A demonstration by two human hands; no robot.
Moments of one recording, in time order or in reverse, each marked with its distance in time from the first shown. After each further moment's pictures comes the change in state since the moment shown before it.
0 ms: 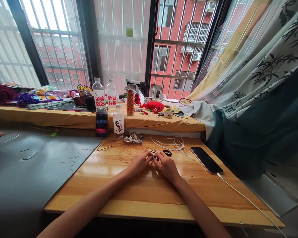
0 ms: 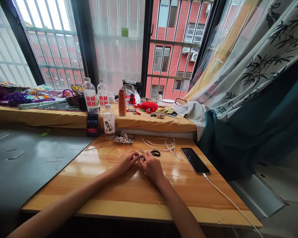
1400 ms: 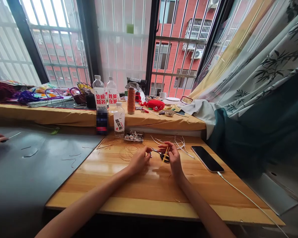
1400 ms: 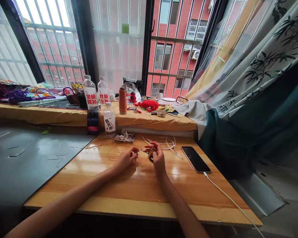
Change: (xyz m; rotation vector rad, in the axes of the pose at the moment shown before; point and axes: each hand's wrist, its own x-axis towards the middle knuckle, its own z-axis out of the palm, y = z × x) left_hand 0.001 0.000 0.001 -0.077 0.085 -0.151; right_hand 0.007 -0.003 -0.014 1.136 0.297 0.235
